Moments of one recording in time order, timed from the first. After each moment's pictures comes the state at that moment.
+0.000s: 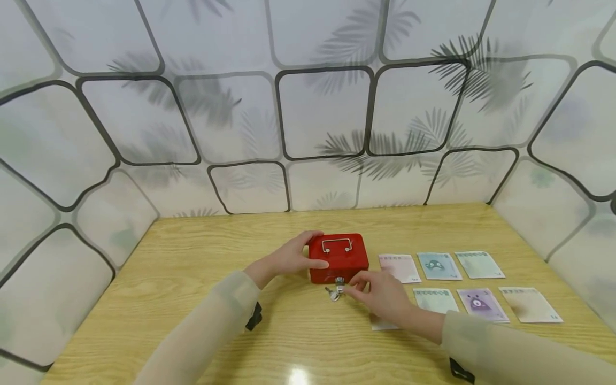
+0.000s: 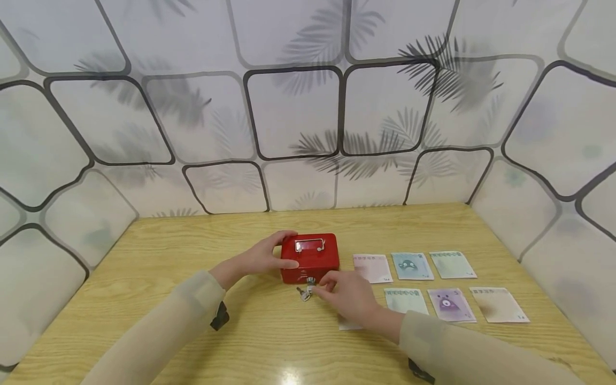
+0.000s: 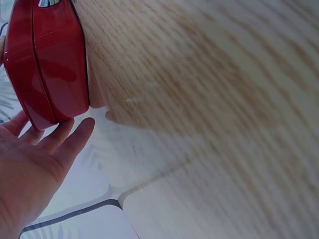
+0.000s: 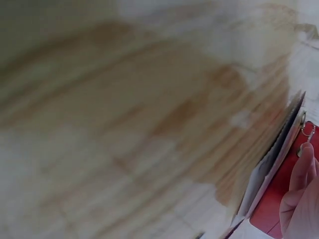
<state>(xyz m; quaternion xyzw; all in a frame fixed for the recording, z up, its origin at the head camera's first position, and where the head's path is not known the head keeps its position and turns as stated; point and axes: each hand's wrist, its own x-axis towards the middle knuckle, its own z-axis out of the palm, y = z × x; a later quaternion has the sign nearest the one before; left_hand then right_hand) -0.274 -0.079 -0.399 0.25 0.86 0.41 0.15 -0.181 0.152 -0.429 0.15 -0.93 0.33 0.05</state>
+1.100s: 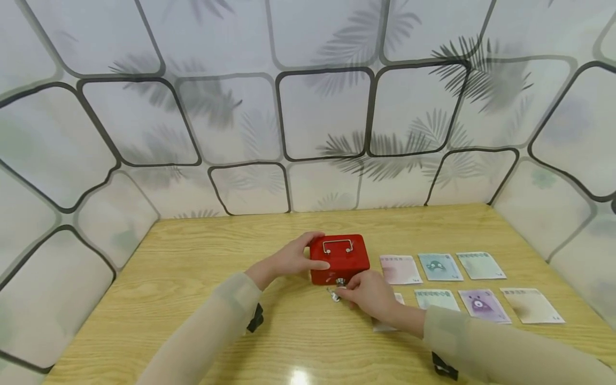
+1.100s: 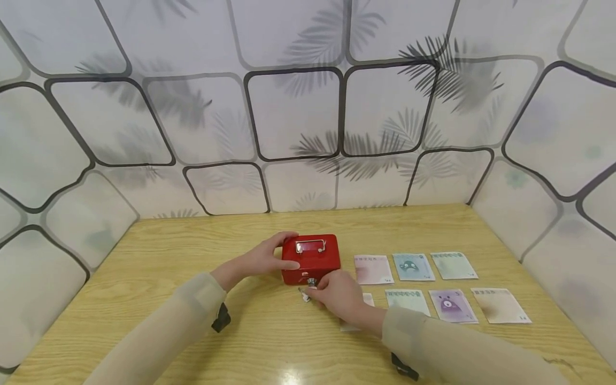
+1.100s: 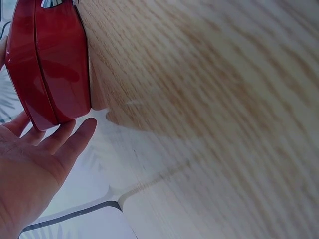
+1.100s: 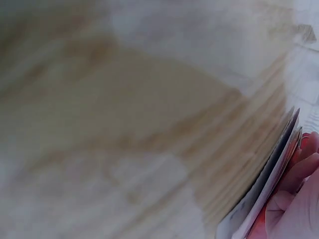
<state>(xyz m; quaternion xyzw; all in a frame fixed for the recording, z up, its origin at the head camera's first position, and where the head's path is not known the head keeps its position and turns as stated) -0.273 -0.079 -0.398 0.25 0.86 0.42 0.16 -0.188 0.129 -0.431 0.07 -0.92 0.38 -0.01</state>
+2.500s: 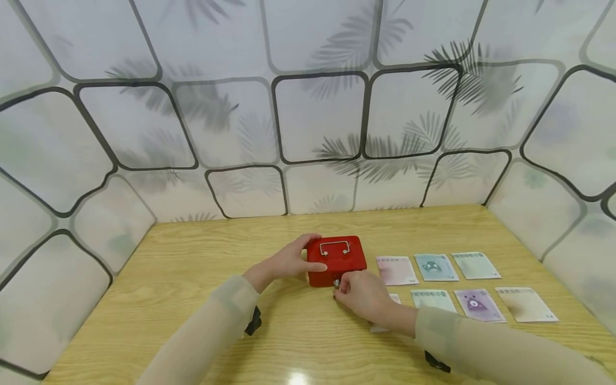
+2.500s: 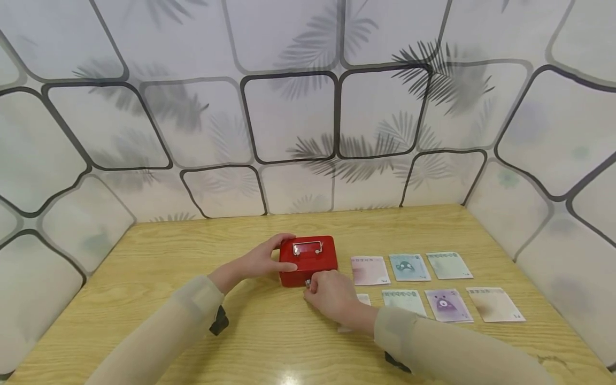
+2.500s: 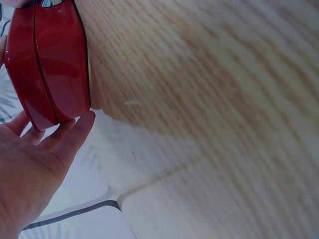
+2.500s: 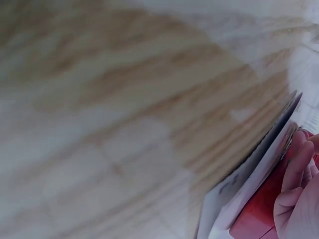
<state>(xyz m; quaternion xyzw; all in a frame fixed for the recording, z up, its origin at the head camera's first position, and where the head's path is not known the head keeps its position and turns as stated) -0.274 -0.078 -0.401 0.25 0.85 0.43 0.16 -0.188 0.124 -0.424 0.16 -0.96 0.24 0.05</state>
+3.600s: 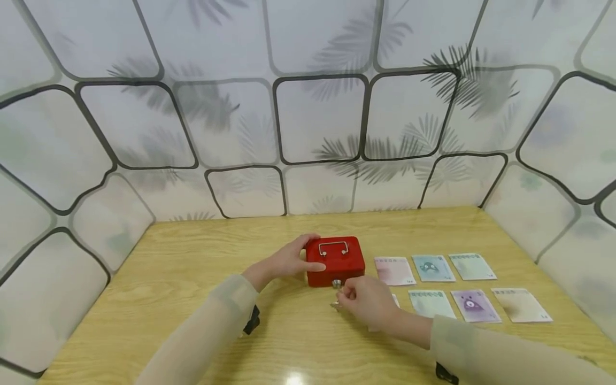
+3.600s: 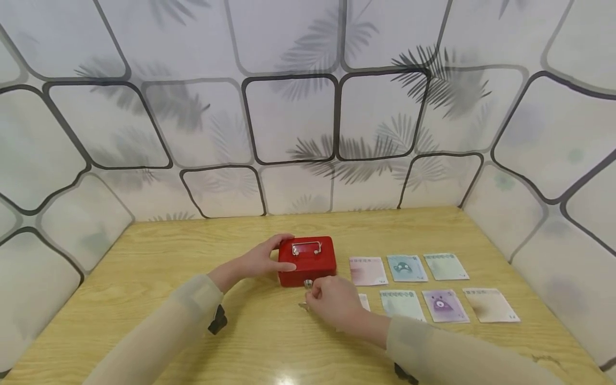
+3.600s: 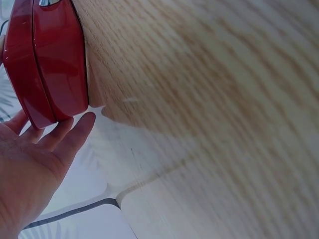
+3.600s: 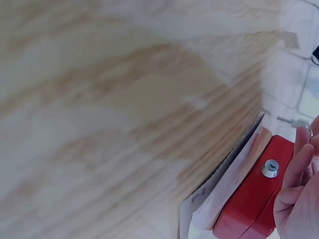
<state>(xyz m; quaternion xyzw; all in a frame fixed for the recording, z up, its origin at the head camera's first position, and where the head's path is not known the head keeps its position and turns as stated) -0.273 -0.079 -0.400 0.25 0.86 0.42 0.16 -0.167 0.131 -0.411 0.18 -0.94 0.29 0.03</state>
